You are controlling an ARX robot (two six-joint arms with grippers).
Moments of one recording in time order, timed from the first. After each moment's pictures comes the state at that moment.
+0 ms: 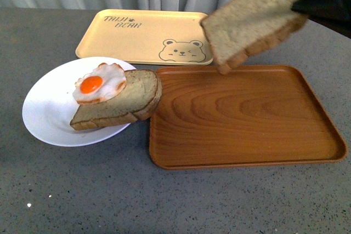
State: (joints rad) left arm 0.00 0.02 0.01 0.00 0.00 -0.01; right arm 0.15 1.58 0.78 0.38 -0.30 0.59
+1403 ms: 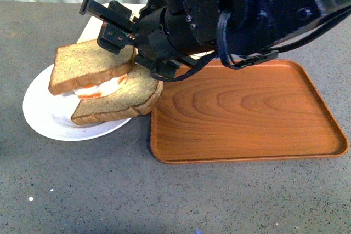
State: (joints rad) left arm 0.00 0.02 0.01 0.00 0.00 -0.01; right arm 0.60 2.15 1.25 0.36 -0.17 0.71
